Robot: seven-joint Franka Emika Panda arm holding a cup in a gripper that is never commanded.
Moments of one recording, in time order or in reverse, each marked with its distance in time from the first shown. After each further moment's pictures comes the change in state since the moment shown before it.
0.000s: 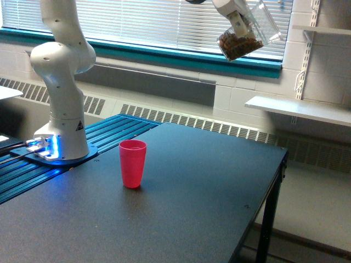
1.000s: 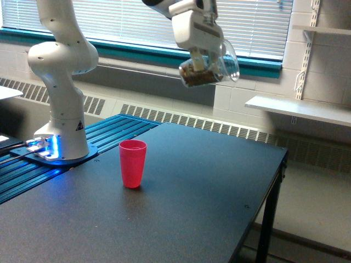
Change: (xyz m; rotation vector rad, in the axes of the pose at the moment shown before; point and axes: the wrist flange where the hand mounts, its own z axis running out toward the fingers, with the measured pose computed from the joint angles) arm -0.069 0.061 0.017 -0.212 -0.123 0.094
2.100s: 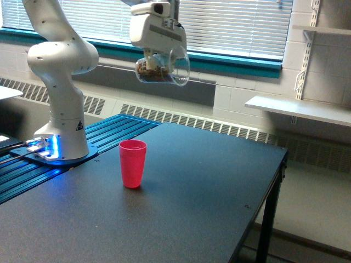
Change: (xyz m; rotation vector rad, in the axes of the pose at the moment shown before) arm -0.087 0.069 -0.025 -0.173 -0.124 0.041
